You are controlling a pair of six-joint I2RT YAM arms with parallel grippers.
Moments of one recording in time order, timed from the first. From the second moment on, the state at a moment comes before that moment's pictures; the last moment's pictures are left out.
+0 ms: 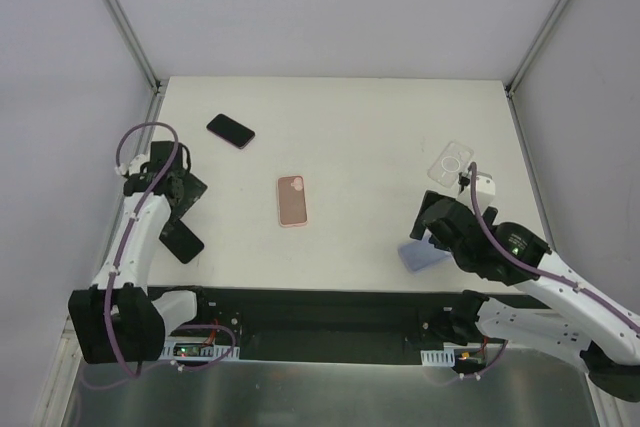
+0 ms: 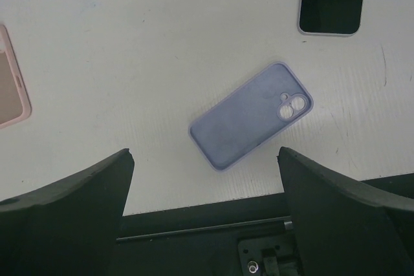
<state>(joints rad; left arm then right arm) 0.00 1.17 0.91 -0.89 -0.30 -0.86 0.97 0.77 0.95 -1.19 0.72 1.00</state>
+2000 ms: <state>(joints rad) 0.13 1.20 0.58 -0.64 0.27 -0.74 0.97 0.72 0.76 -0.72 0.40 0.75</state>
